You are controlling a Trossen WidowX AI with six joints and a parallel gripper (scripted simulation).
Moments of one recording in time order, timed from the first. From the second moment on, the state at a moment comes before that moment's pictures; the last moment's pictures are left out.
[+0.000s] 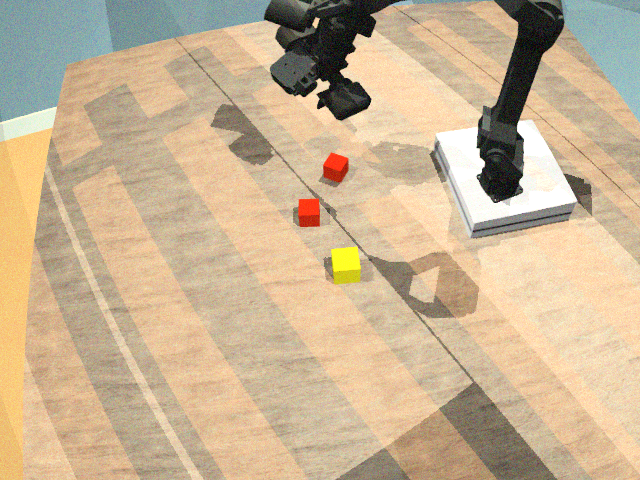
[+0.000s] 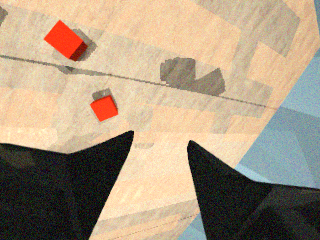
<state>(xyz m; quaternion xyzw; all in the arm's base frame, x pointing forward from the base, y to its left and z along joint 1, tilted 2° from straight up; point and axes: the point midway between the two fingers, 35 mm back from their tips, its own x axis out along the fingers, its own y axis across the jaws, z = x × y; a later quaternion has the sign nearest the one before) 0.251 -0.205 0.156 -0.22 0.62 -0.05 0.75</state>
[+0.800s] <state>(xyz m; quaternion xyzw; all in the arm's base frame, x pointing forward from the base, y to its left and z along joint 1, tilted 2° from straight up) 0.241 -0.162 0.081 -0.28 0.64 0.24 0.67</state>
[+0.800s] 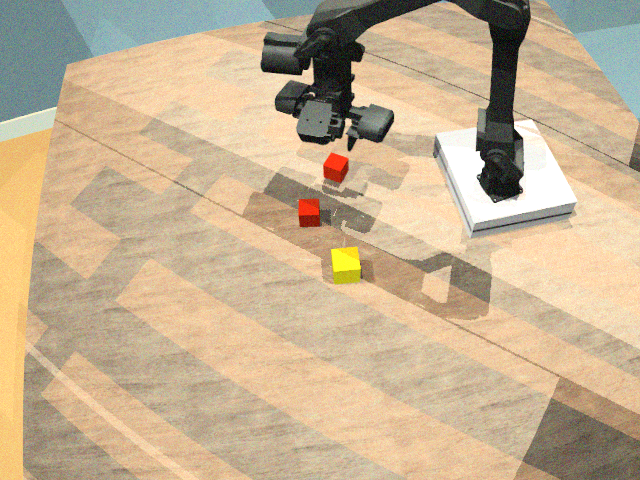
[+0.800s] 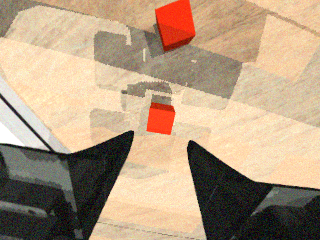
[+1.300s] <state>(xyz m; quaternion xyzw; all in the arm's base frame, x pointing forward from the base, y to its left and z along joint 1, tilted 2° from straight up) 0.244 -0.163 0.054 -0.28 0.64 0.24 0.68</state>
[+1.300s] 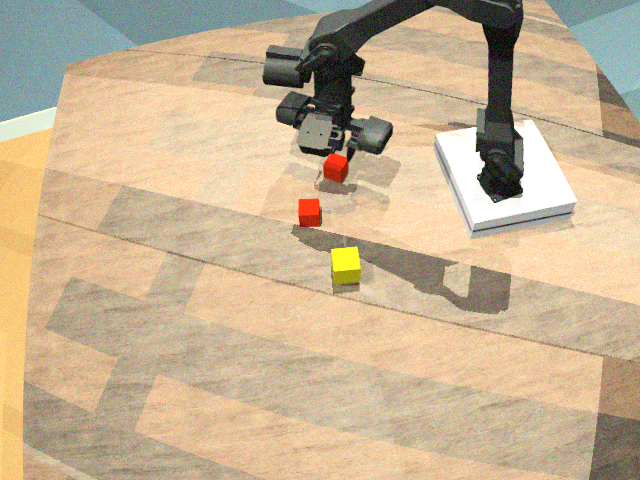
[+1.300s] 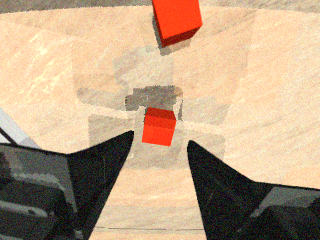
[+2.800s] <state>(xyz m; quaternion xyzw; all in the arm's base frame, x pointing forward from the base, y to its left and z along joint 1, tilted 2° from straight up) 0.244 -0.164 0.063 -0.27 0.64 0.24 0.67</state>
